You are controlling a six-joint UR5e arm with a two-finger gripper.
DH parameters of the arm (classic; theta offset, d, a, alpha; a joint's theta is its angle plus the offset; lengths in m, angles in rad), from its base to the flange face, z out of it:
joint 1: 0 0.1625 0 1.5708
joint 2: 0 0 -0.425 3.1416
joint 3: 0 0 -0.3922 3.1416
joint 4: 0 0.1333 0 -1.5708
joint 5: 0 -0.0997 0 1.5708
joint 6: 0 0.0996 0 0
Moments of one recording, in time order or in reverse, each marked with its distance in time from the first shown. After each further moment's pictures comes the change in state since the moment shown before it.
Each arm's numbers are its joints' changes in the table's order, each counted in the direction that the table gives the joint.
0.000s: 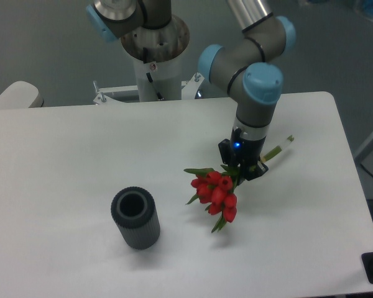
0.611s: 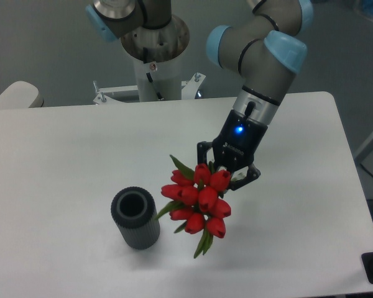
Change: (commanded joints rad) arm 0.015 0.015 -0.043 0.012 0.489 -0.304
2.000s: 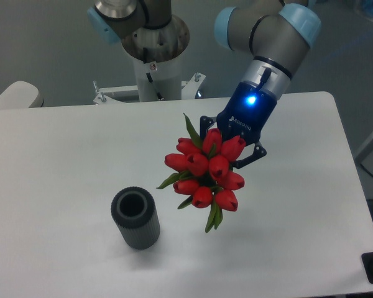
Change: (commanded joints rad) arm 0.048 0.055 0.015 0.002 0.048 -0.026
